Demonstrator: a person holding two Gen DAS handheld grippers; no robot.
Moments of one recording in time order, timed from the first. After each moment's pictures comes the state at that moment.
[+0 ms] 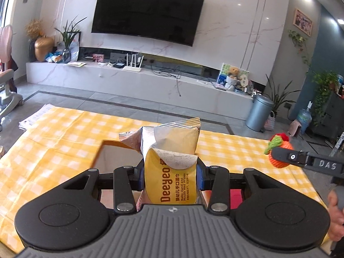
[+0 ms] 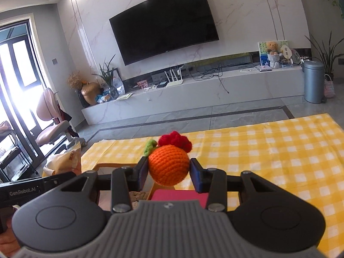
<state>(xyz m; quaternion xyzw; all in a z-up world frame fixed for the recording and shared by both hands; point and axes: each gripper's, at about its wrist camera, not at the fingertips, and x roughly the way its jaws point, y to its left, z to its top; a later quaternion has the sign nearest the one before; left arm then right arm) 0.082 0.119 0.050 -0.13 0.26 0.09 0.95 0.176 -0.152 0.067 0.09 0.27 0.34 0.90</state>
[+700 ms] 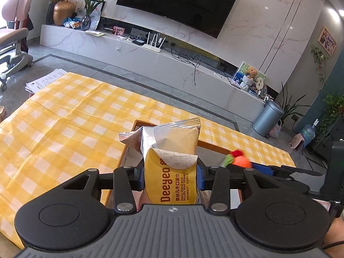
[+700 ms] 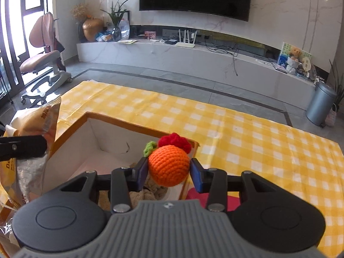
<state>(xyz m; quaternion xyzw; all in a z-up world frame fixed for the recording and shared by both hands) 0.072 0.201 0.023 -0.22 0.29 0.11 0.92 0.204 -0.017 0.026 -0.11 0.32 0.33 0.88</state>
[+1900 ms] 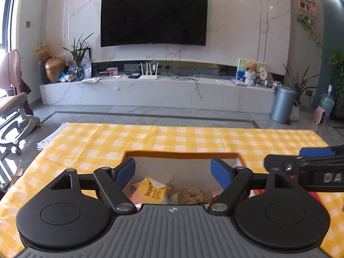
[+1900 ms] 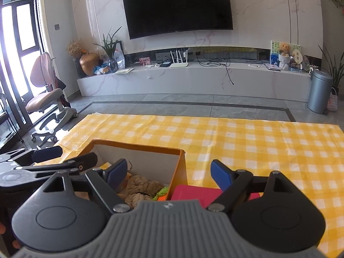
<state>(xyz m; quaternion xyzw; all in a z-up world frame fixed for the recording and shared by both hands) 0.097 0.135 0.031 -0.05 0.24 0.14 0.96 0.190 -0.083 0.052 0.00 0.29 0.34 0.90</state>
